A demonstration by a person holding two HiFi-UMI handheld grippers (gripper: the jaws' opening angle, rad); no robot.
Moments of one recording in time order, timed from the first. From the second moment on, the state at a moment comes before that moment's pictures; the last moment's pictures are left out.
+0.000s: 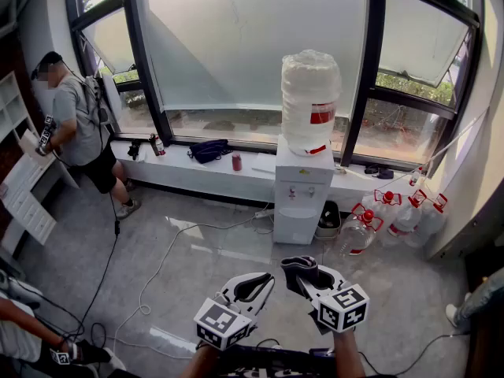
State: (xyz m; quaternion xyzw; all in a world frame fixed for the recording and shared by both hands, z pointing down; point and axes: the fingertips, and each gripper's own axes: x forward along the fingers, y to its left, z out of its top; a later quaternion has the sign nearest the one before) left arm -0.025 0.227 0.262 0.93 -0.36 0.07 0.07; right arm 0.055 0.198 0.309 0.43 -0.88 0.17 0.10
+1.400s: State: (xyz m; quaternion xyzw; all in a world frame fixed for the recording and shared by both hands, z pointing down) left arm 0.004 0.253 0.290 0.92 -0.36 0.11 0.09; right arm 0.099 0.233 0.344 0.44 -0.87 0.22 0.08
